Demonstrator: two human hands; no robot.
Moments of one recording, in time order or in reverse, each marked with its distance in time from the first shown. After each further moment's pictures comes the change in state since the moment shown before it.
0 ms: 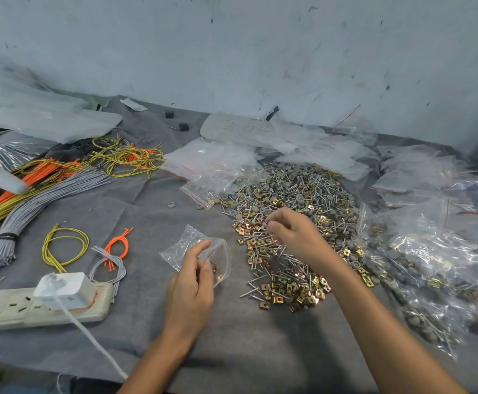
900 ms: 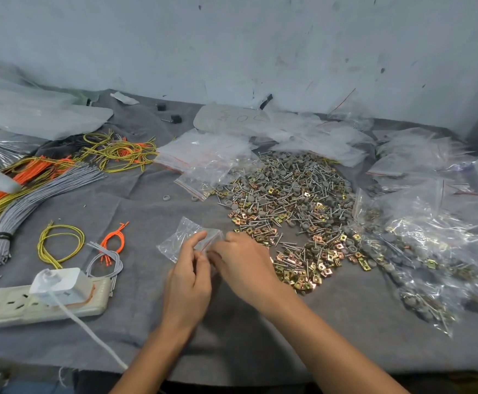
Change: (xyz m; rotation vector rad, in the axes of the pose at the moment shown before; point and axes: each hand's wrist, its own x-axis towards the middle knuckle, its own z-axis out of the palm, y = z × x) left_hand 0.002 -0.004 0.000 0.017 -0.006 -0.003; right_hand -0.047 -0.047 0.092 -0.559 0.029 -0.349
